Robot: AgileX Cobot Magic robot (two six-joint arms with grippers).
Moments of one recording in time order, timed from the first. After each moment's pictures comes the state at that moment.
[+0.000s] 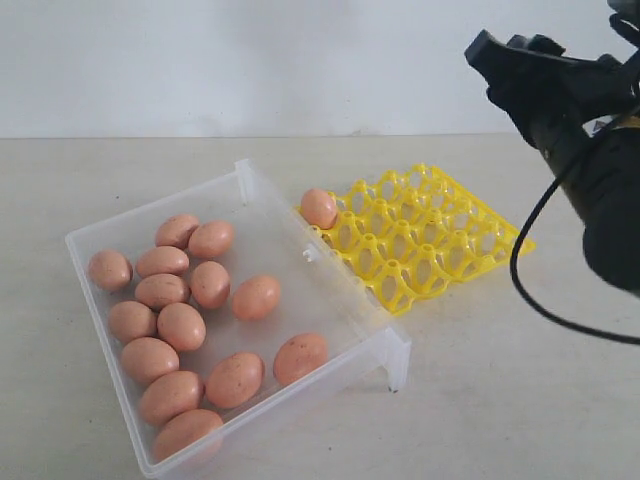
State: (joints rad) left arm 0.13 0.00 0.00 -0.03 0.23 0.02; right arm 0.57 1.49 -0.65 0.75 -0.90 0.04
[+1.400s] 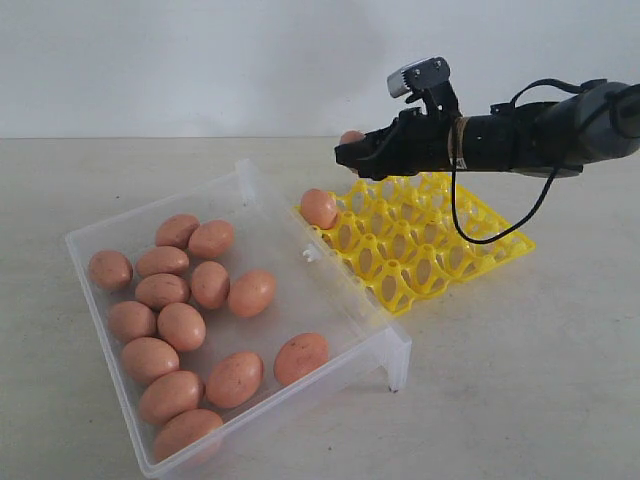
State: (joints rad) left arm 0.13 0.00 0.00 -0.03 0.23 0.02; right arm 0.19 2.26 -1.47 -1.29 -0.74 1.06
